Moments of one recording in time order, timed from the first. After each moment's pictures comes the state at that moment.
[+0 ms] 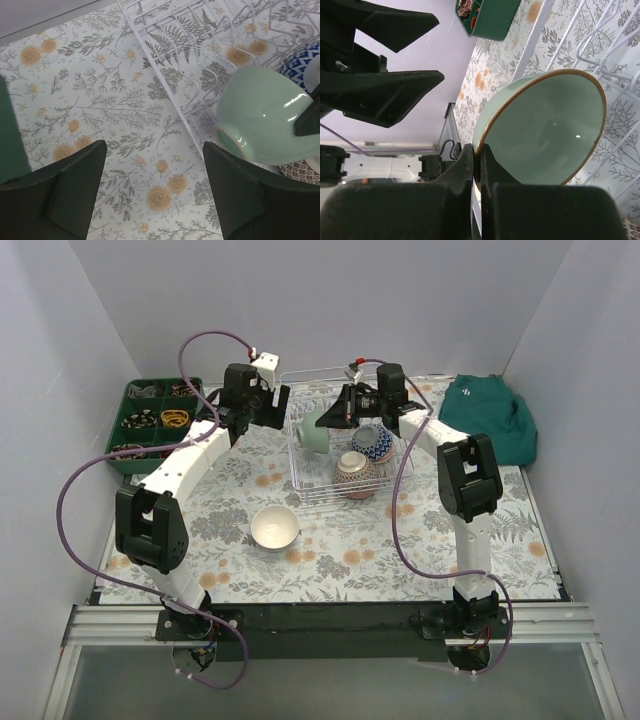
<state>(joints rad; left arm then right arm) -0.33 1.69 1.48 -0.34 -0.01 0.03 0.38 2.17 1.69 0.12 -1.05 0.83</state>
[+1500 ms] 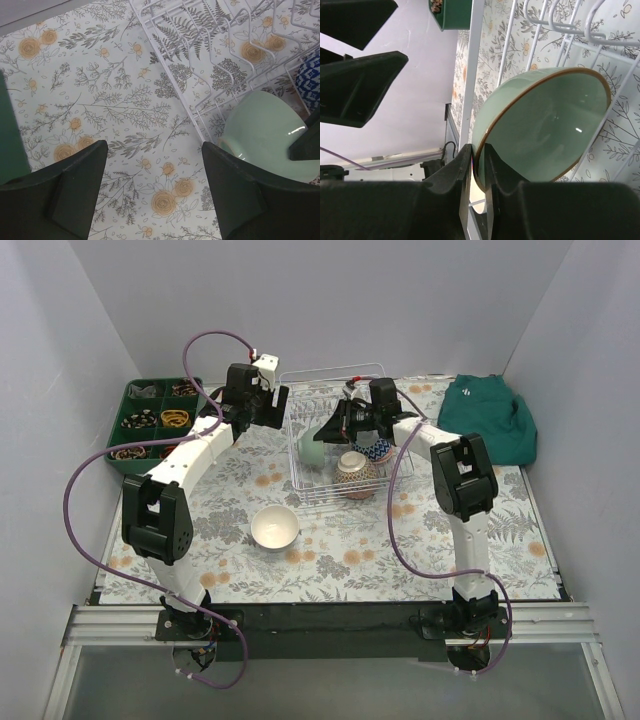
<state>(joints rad) -0.32 1.76 1.52 -0.35 -0.04 0.04 0.40 2.21 1.61 0.10 -0.98 0.92</state>
